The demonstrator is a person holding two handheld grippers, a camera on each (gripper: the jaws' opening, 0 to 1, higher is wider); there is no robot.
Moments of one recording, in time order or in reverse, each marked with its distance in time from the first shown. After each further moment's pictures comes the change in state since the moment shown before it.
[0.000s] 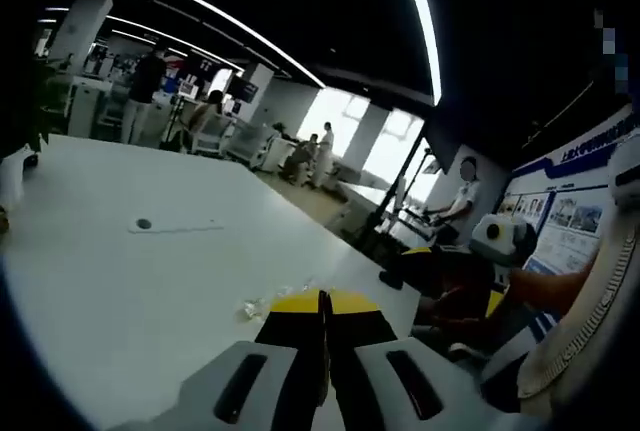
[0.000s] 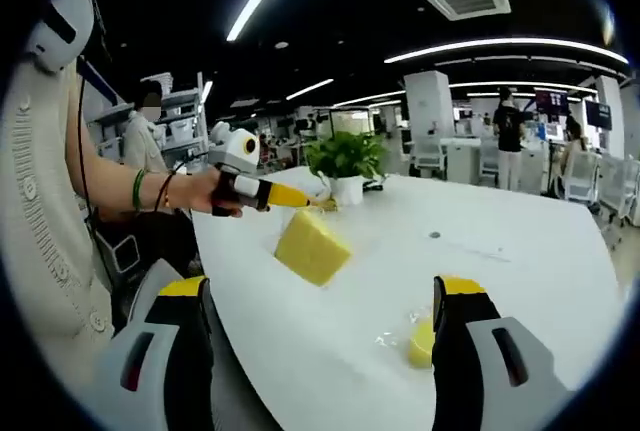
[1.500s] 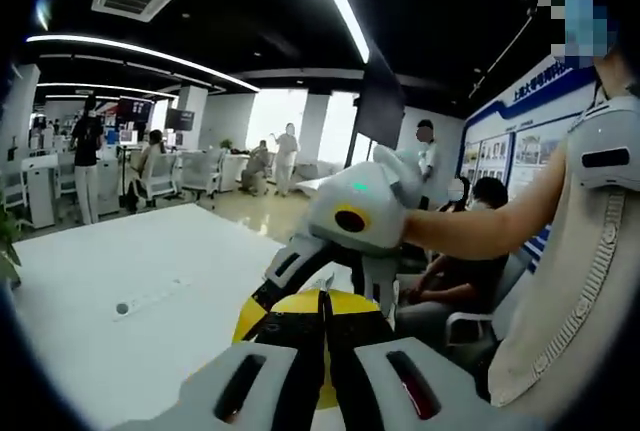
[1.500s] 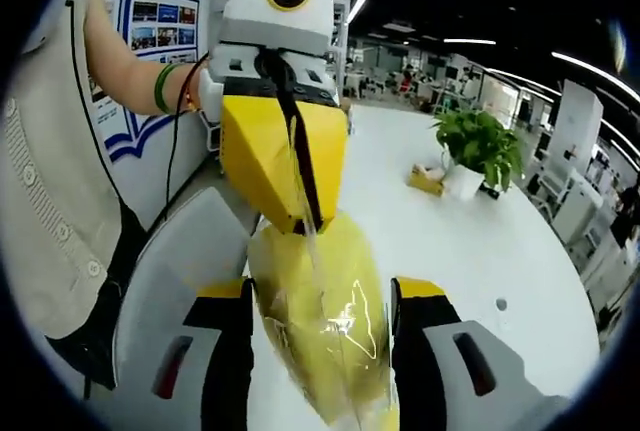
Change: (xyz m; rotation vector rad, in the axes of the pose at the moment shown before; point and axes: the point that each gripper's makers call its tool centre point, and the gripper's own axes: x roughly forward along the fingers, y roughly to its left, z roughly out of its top) left arm 0.019 -0.085 0.059 0.277 0.044 -0.151; right arm 0.108 0.024 0.030 -0.407 0.347 0.521
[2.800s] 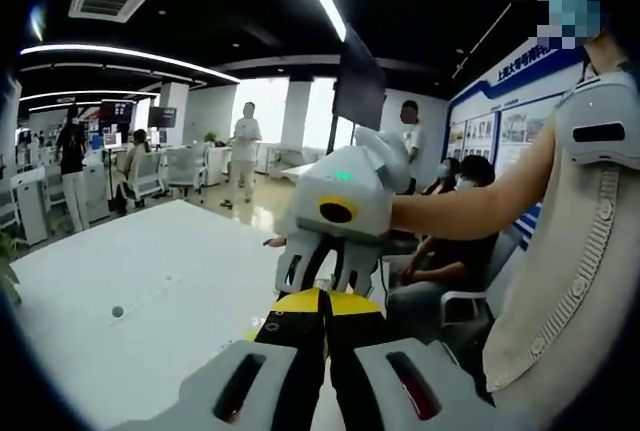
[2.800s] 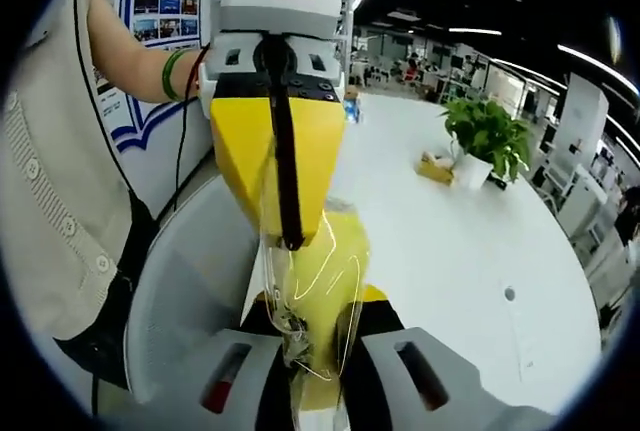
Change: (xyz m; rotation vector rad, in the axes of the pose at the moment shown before) left arm 0.001 -0.026 -0.016 0.063 0.071 -0.053; right arm -0.001 0.024 -0.007 0.031 0.046 0.042
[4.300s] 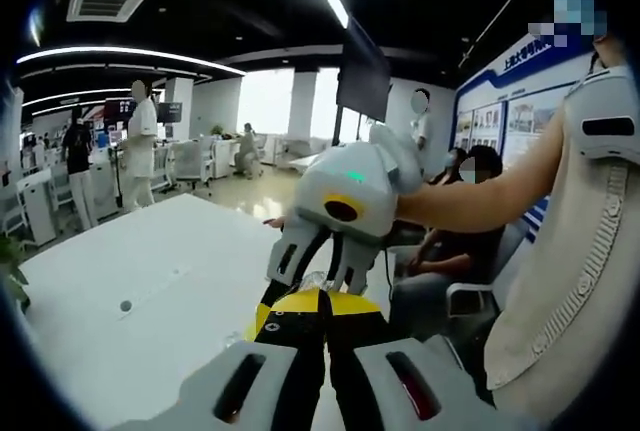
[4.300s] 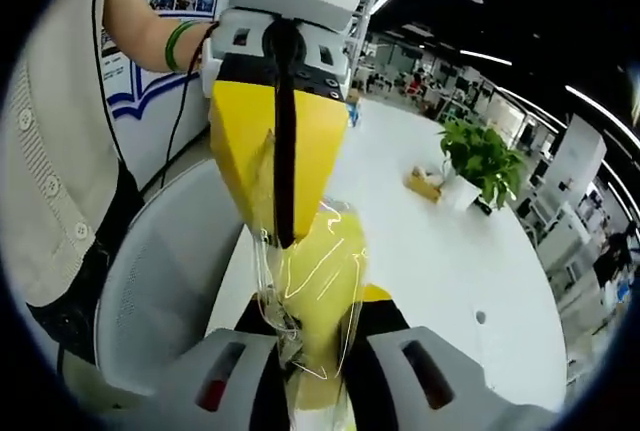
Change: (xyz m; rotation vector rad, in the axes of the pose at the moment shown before) left arm -0.004 -0.001 -0.003 0.008 0.041 0.043; right arm 0.000 -0.011 0.003 -0.165 0.010 -0.081
